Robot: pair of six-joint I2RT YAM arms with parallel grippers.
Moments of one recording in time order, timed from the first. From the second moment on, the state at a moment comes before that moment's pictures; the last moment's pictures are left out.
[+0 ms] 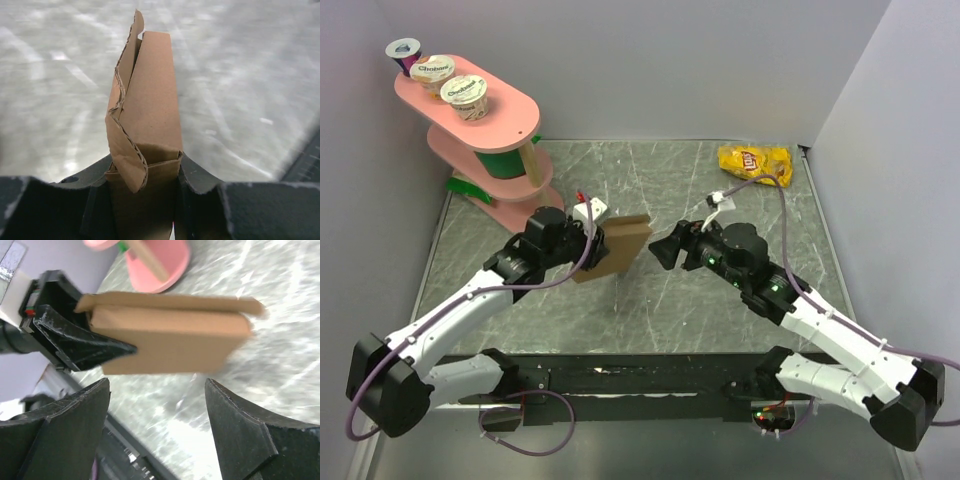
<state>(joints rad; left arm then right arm) -0.59 1.09 0.82 -0.20 0.29 0.01 0.77 0.93 0.81 -0.13 0.02 0.57</state>
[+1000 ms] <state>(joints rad) -0.80 1.41 1.09 -0.21 0.24 0.12 0.42 0.76 0.70 -0.29 0.08 0.47</state>
